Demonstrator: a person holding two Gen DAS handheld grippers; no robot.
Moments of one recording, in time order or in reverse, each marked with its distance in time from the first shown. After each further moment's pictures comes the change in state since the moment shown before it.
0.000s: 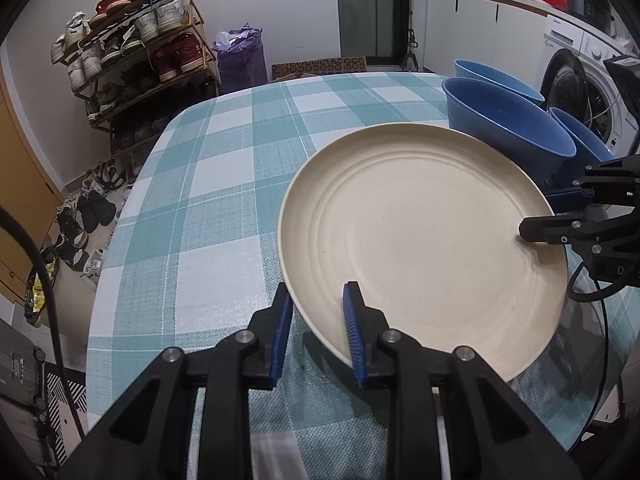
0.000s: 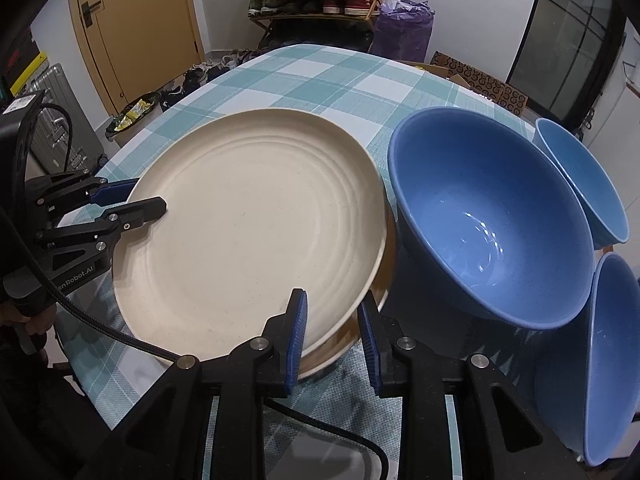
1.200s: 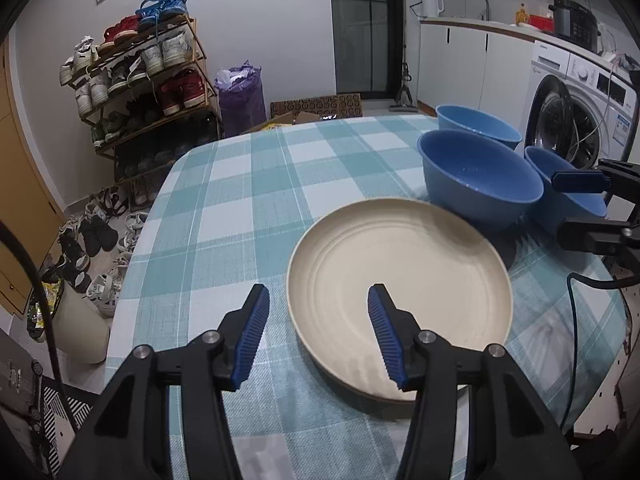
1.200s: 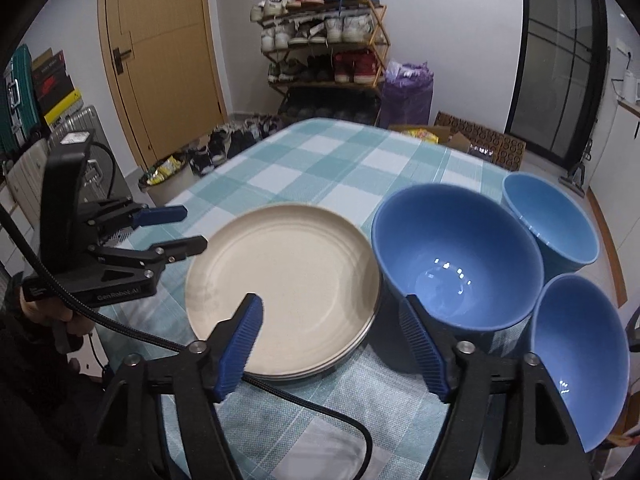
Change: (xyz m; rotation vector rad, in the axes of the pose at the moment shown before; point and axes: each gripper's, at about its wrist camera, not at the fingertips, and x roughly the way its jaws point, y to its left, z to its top) left arm -0.050 -0.010 0.013 -0.004 -0.138 -0.015; right arm -0.082 -0.013 -0.019 0.015 -0.277 0.080
